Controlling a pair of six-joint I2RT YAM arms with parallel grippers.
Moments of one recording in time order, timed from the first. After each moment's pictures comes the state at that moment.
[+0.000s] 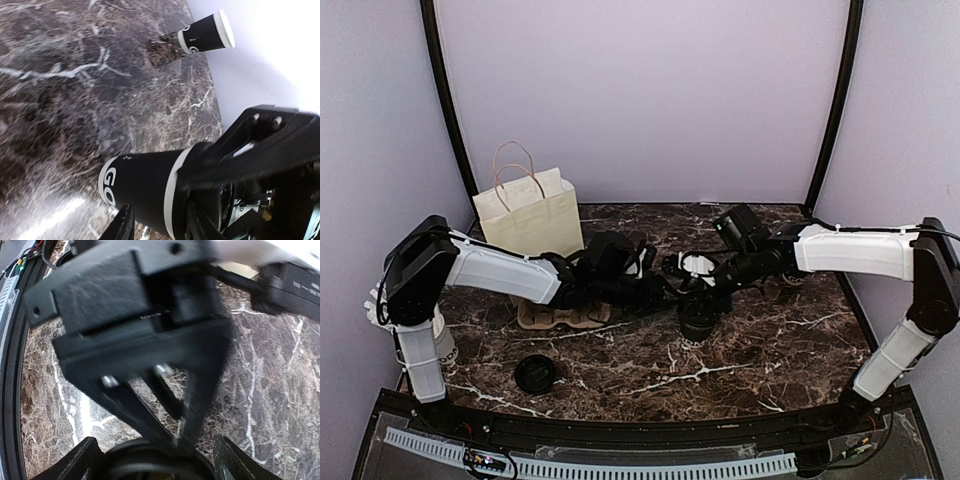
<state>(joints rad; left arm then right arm) -0.93 1.92 1.13 0.13 0.34 -0.94 0.74 1.59 1.08 -0.48 -0.45 -0.63</state>
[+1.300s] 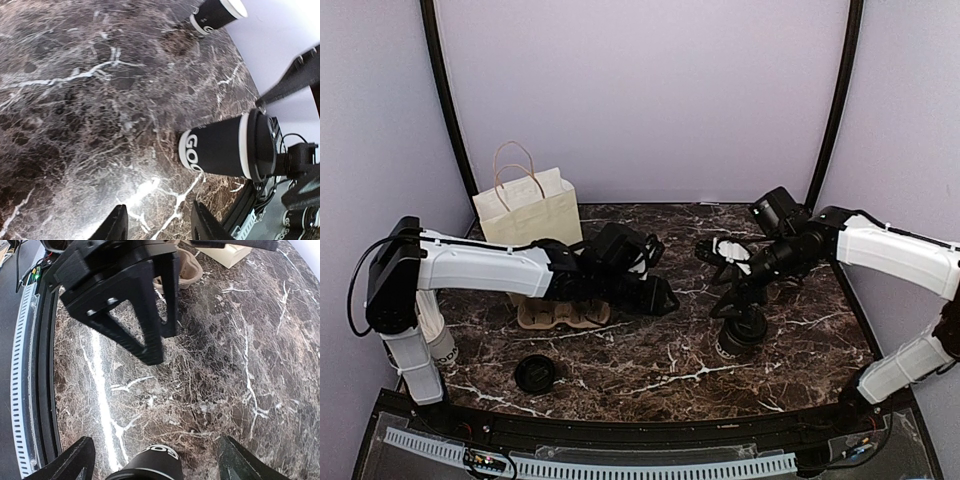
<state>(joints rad) -1.01 1.81 1.27 -0.19 0.15 -0.68 0.65 1.38 1.09 -0.73 -0.51 -0.59</state>
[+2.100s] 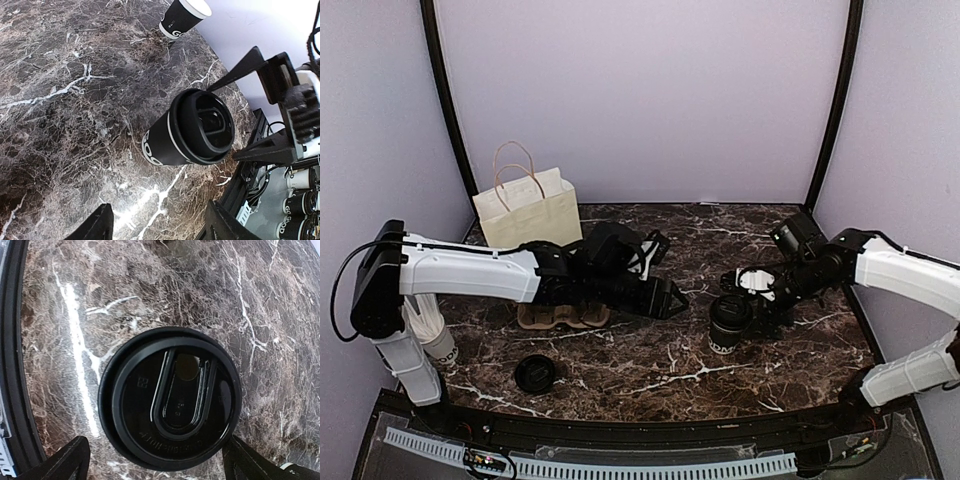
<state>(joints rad) -1.05 1.74 1.23 -0.14 0.15 -0.61 0.60 1.22 0.89 -0.81 -0.31 -0.73</state>
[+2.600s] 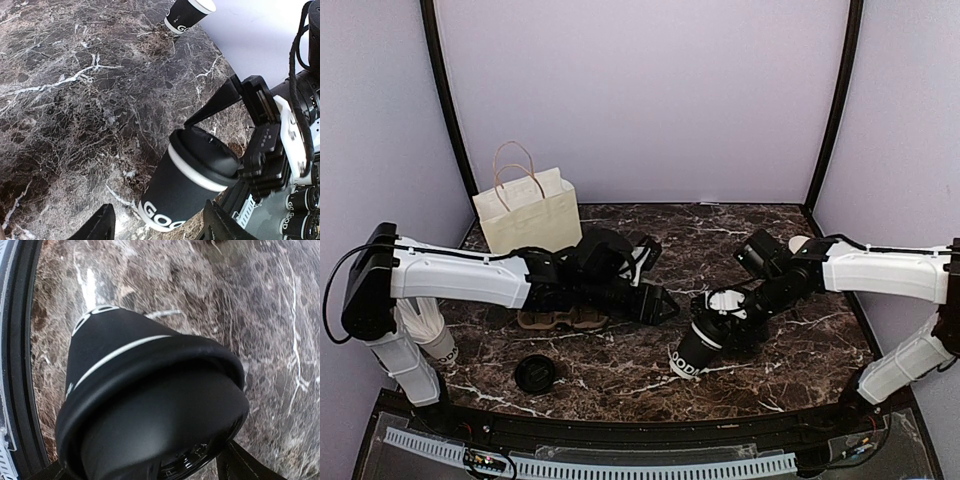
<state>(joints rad) -1.05 1.69 1.14 -0.11 0.14 -0.61 0.76 1.39 0.90 -0.71 -0.31 -0.68</state>
